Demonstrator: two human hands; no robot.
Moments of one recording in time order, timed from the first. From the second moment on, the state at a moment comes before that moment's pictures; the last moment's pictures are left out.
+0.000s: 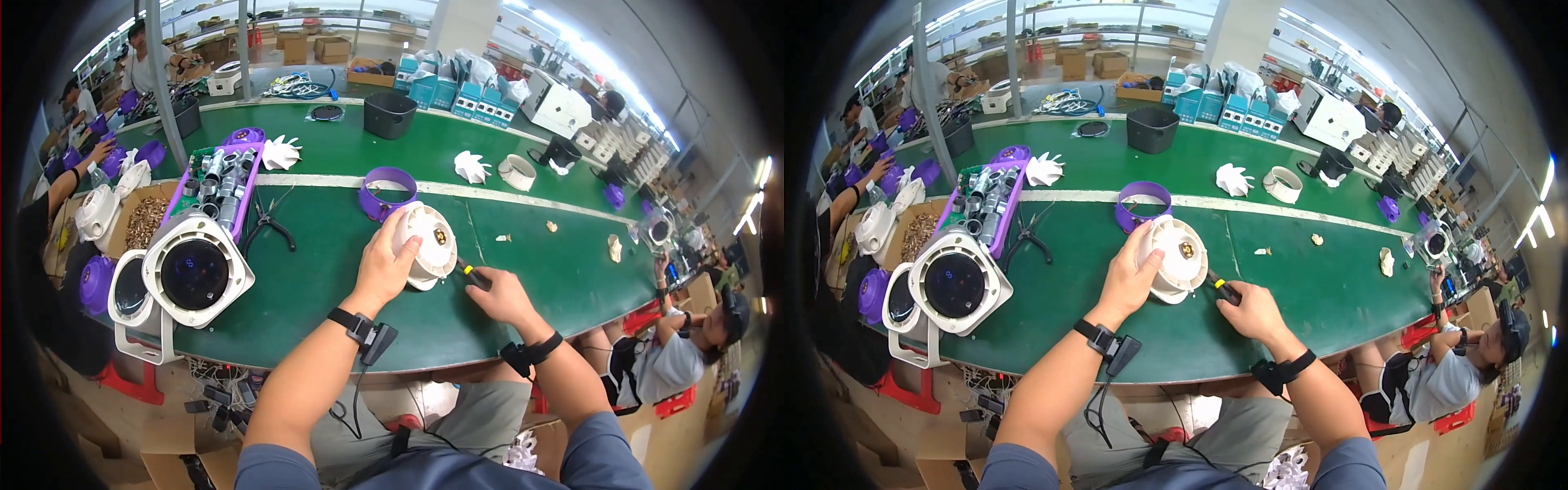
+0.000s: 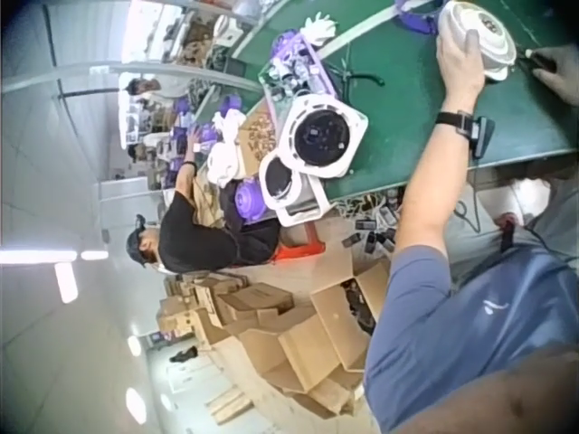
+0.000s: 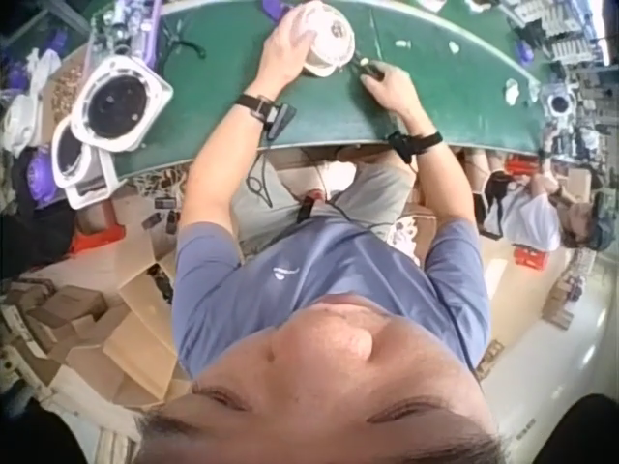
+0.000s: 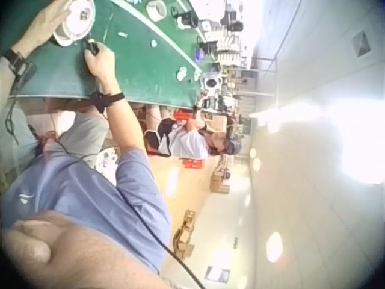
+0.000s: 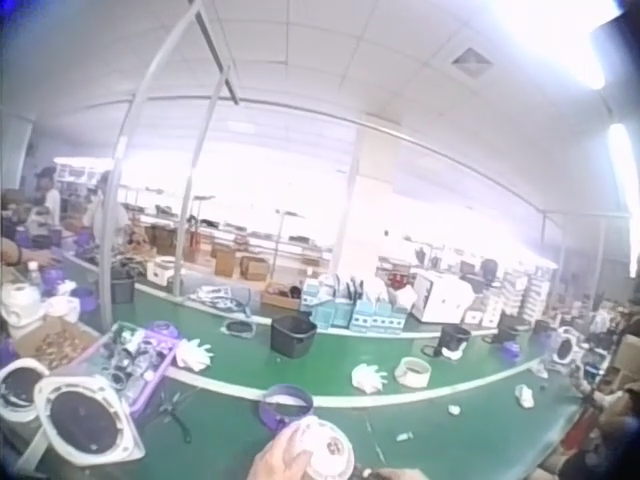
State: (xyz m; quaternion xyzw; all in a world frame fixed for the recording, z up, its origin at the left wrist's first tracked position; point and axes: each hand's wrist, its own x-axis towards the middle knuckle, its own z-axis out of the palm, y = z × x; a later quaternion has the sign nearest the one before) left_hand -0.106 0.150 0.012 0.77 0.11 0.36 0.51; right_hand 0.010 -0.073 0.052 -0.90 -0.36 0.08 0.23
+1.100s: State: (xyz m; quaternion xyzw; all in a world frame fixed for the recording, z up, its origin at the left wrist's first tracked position) left_hand -0.115 0.151 0.025 0.76 0.04 0.46 0.46; right_hand -0.014 -0.068 0.125 -0.89 -0.42 0.12 0.15
